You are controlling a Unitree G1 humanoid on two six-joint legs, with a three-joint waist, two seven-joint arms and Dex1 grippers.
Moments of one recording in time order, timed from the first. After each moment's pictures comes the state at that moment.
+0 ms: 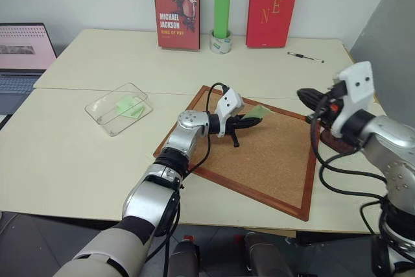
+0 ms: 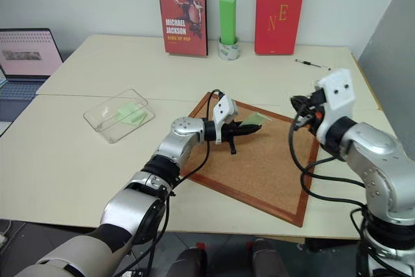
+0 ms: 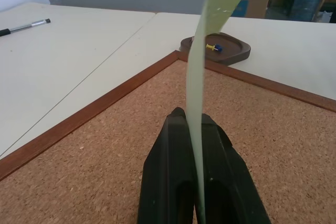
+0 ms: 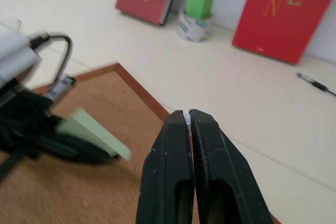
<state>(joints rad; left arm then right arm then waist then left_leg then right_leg) -0.94 0.11 -0.14 0.85 -0.09 -0.09 -1.06 -0.36 -0.66 -0.28 -0.61 0.46 1.05 0.39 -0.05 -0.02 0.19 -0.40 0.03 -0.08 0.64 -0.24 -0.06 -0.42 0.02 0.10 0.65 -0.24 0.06</state>
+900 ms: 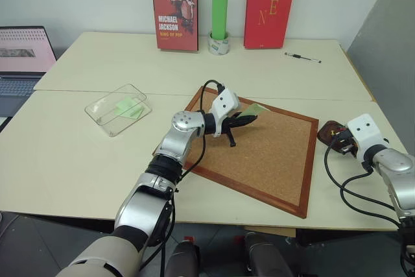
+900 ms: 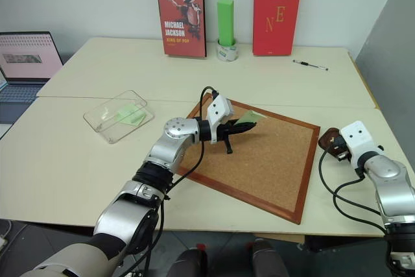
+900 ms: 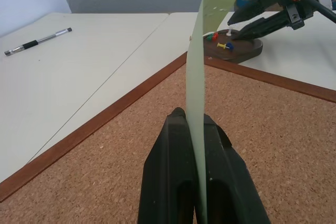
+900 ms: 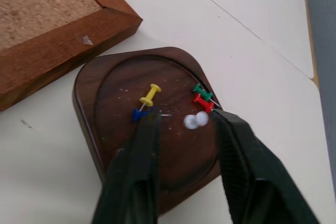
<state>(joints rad) -0.85 0.15 -0.16 0.64 -0.07 -0.01 -0.98 -0.23 -0.77 -0.10 0.04 0.03 0.49 0.39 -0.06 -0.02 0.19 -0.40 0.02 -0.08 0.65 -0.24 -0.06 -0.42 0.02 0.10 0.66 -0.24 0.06</state>
